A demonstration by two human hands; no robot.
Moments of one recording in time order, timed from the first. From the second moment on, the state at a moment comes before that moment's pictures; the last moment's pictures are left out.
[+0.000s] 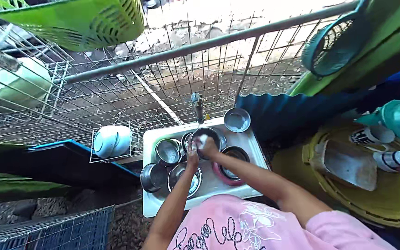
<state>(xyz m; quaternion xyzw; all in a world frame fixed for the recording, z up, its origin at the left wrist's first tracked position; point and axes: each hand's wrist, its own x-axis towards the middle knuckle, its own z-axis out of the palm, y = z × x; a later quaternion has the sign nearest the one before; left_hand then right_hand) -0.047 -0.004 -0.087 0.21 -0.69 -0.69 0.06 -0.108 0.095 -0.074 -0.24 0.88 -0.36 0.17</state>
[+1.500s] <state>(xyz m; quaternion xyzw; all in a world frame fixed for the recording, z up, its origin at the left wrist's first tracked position) -0.047 0.027 -0.079 0.24 -0.66 -0.71 -0.04 -0.094 0.146 -0.081 -0.33 0.83 -0.38 0.25</state>
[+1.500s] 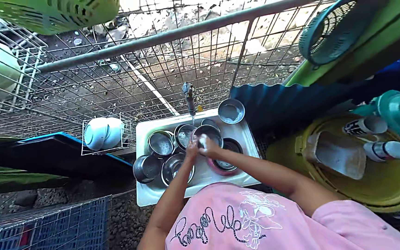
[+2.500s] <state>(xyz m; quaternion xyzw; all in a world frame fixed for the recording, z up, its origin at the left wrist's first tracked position) -0.018 0.038 -0.039 0.31 -0.68 -0.67 0.01 -0.082 0.132 -0.047 -0.31 0.85 -0.40 0.17</state>
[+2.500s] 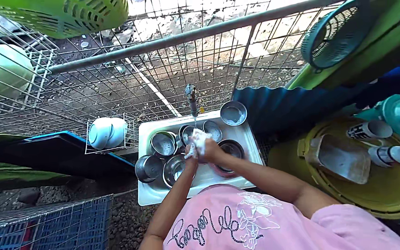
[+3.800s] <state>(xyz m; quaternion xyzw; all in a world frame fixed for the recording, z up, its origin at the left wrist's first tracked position) 0.085 -0.029 -0.134 0.09 -0.87 -0.24 -0.41 -0.119 0.167 -0.053 0.12 0.44 -0.84 0.29</state>
